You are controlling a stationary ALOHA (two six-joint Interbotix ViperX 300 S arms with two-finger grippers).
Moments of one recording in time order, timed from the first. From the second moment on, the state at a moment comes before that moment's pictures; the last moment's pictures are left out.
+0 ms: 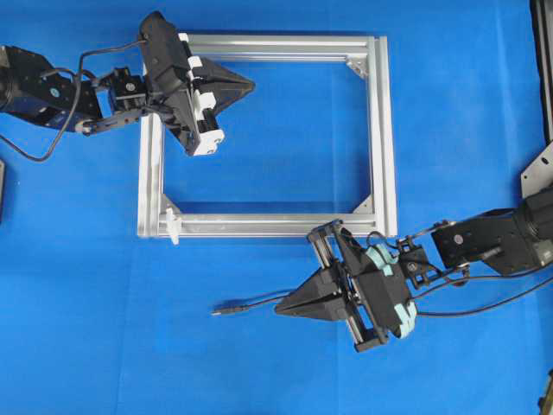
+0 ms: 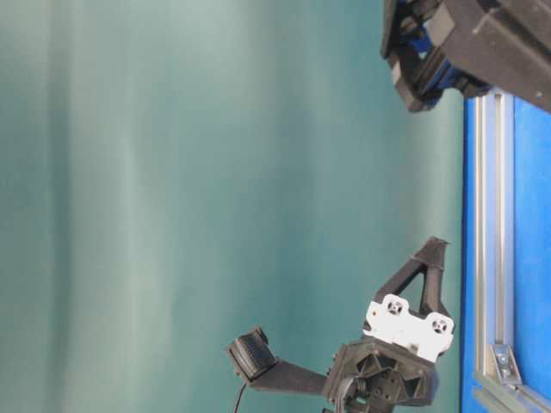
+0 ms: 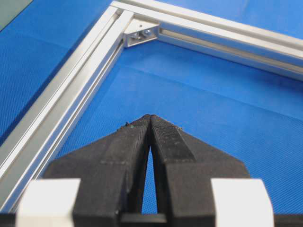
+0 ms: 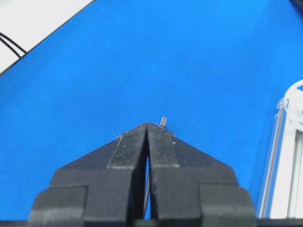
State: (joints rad) left arm 0.28 0.13 0.84 -0.09 -0.69 0.00; right arm 0.29 0.15 0.82 -0.11 -0.74 0.04
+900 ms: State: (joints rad) left arm 0.28 0.13 0.84 -0.09 -0.69 0.01; right arm 0.29 0.19 0.77 -0.07 -0.73 0.09
